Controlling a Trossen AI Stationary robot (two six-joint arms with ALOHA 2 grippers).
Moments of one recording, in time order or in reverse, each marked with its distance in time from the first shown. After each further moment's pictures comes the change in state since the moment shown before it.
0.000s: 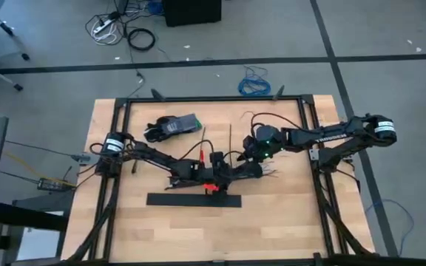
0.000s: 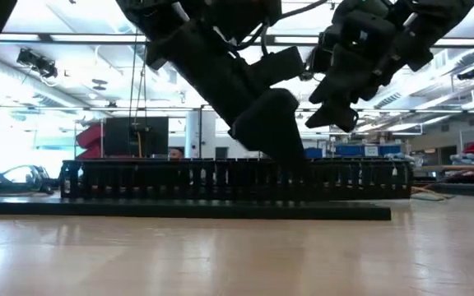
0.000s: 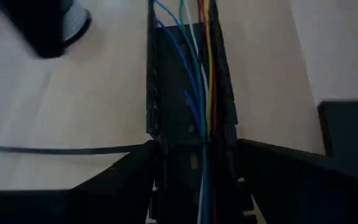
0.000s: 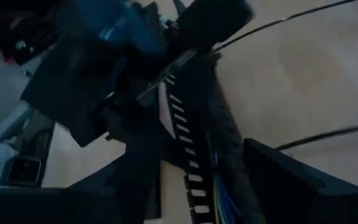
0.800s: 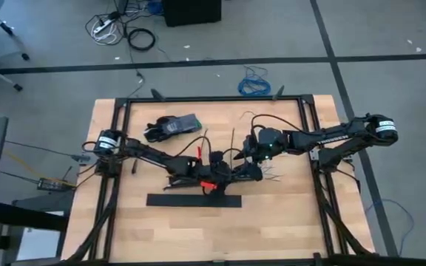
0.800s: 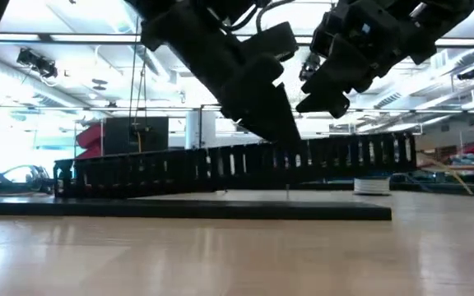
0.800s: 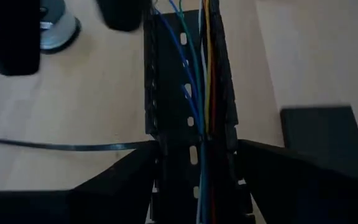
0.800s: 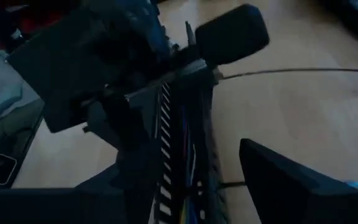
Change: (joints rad) left arm -0.013 -0.074 0.002 -0.090 0.093 0.082; right arm 0.051 -0.016 0.000 0.072 0.093 -0.094
